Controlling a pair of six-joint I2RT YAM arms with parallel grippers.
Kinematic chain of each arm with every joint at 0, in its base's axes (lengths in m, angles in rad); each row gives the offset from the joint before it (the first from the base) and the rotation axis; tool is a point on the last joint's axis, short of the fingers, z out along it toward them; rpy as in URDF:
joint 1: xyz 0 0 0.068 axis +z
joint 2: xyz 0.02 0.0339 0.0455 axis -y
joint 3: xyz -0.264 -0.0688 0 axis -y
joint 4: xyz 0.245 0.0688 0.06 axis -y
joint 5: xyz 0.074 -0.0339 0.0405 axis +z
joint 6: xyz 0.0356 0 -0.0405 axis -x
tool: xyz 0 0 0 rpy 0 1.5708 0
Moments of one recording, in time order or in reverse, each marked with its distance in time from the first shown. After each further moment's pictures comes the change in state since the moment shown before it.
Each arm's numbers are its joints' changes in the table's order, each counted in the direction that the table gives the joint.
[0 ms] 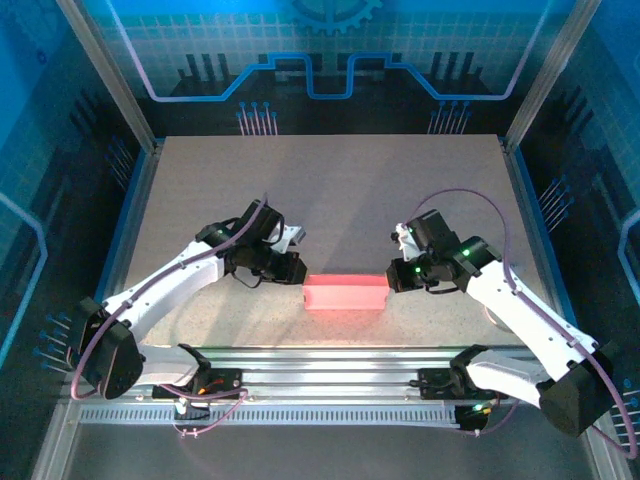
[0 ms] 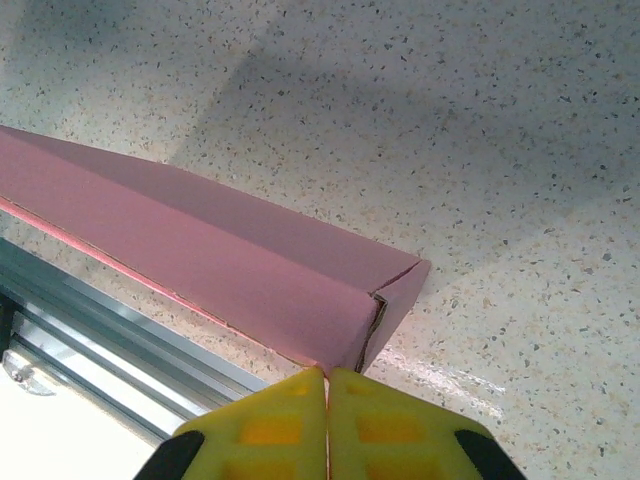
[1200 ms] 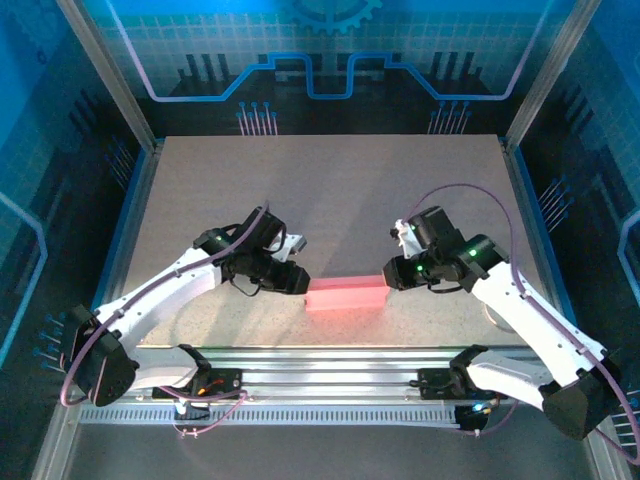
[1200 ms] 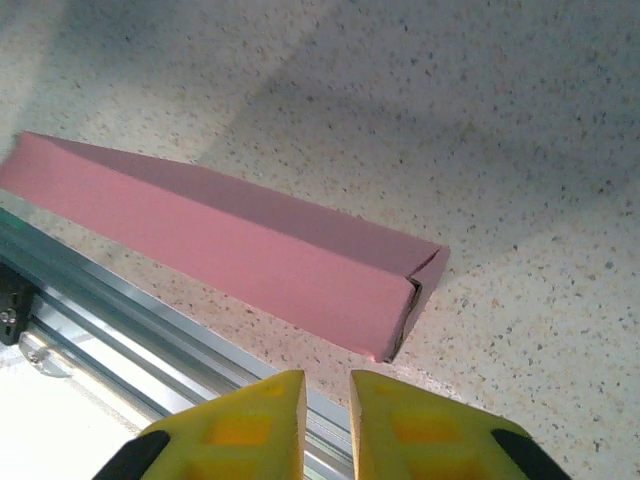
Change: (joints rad) left arm -0.055 0.053 0.010 -0.079 0.025 0.022; right arm 0.016 0.024 0.081 -0.046 0.004 0.024
